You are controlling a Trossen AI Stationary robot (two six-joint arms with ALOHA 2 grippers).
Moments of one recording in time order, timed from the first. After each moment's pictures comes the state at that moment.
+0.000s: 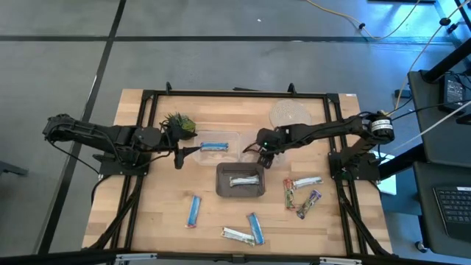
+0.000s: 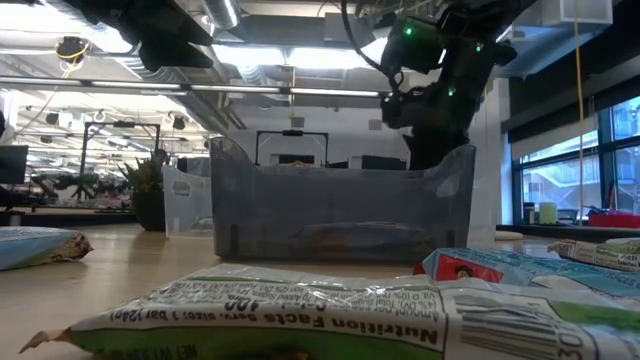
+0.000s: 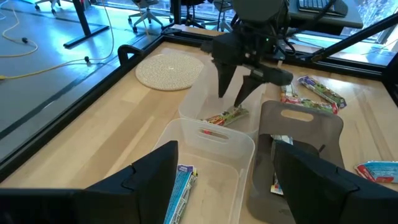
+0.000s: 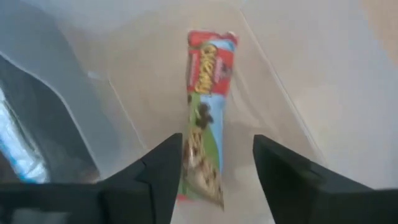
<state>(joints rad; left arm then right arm) -0.14 0.73 0.59 -0.25 -0.40 -0.25 -0.08 1.62 0.98 -0.52 0.11 0.40</state>
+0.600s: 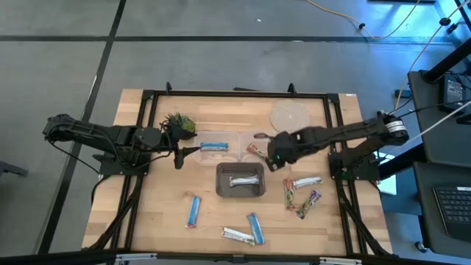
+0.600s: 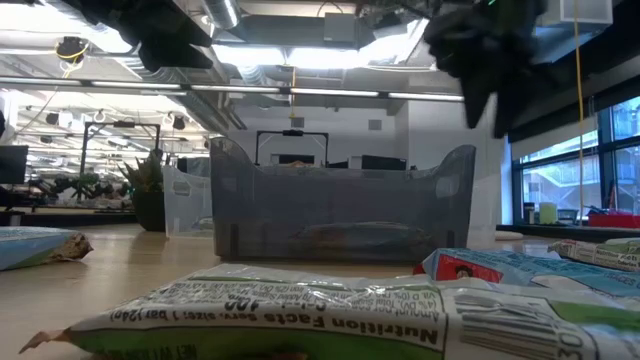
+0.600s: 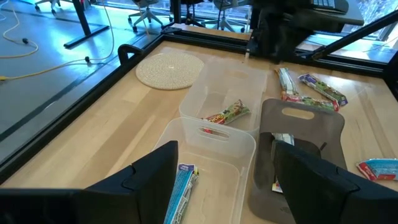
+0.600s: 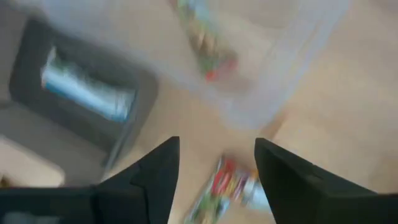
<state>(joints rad) -0.14 0.73 0.59 -0.25 -0.40 -0.24 0.13 1.49 1.20 -1.08 0.09 1.20</state>
